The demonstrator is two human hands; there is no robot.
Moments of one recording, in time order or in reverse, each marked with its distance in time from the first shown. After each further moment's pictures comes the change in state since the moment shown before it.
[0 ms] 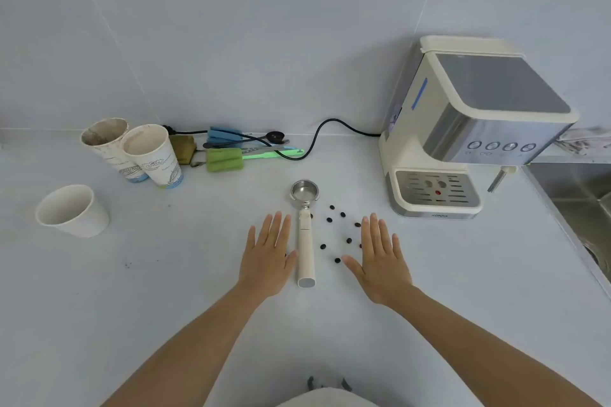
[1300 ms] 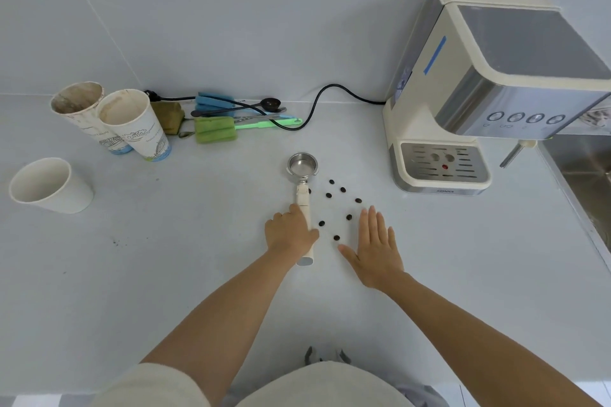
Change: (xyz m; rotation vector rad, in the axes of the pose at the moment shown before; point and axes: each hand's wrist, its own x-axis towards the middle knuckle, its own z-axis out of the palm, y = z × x) left_hand 0.040 0.048 0.009 -0.114 -0.222 -0.279; right_hand 0.016 0.004 0.037 0.062 -0.146 0.117
